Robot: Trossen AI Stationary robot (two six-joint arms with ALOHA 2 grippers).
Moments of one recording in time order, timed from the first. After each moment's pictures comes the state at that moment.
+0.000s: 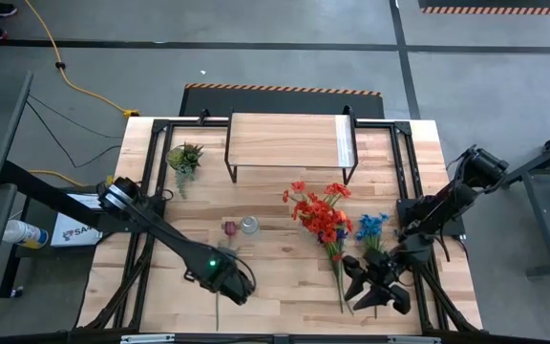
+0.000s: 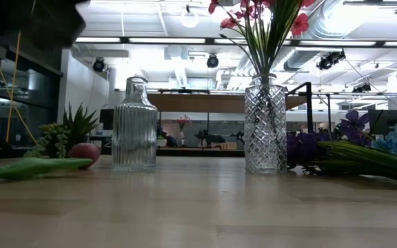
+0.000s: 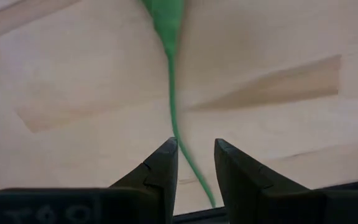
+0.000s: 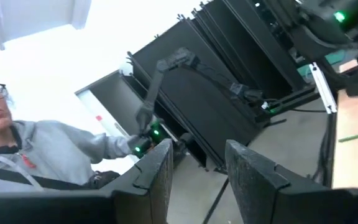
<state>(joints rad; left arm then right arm) -0.61 1.87 1.39 -0.99 0.15 -1.87 0.83 1.42 0.44 1.21 0.17 0.67</state>
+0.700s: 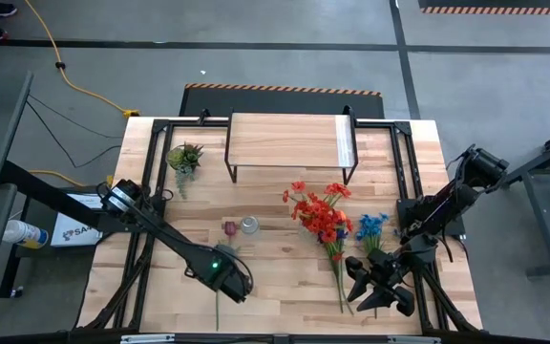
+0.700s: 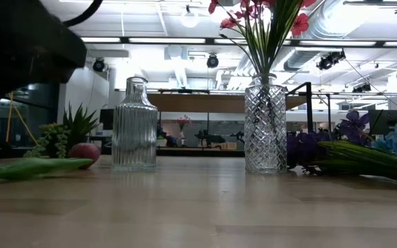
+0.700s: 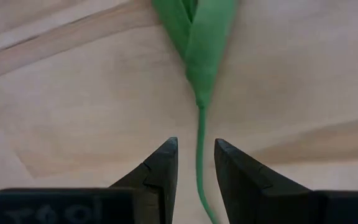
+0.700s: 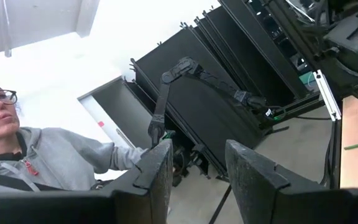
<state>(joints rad) -0.61 1.90 1.28 -0.92 0.07 -1.89 0.87 1.41 0.44 1.24 0.21 0.65</state>
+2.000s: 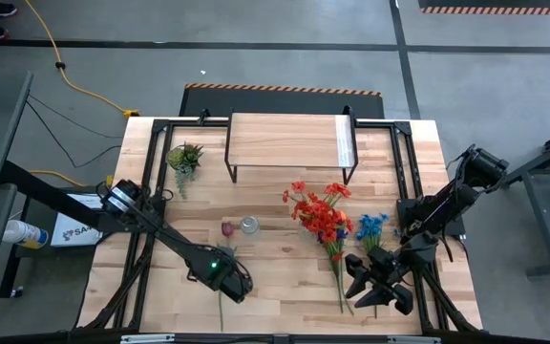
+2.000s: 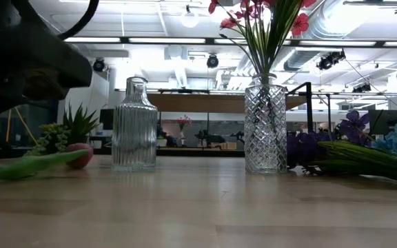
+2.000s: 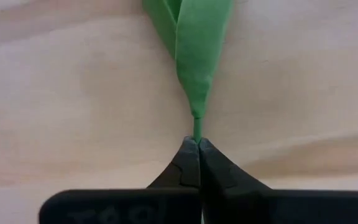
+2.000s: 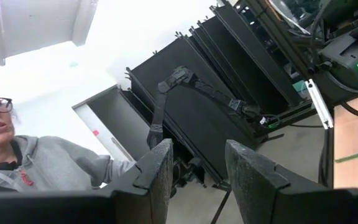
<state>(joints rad) -0.62 1.90 1.23 -0.77 0.05 -1.97 0.86 1.41 0.44 1.26 0.24 0.65</state>
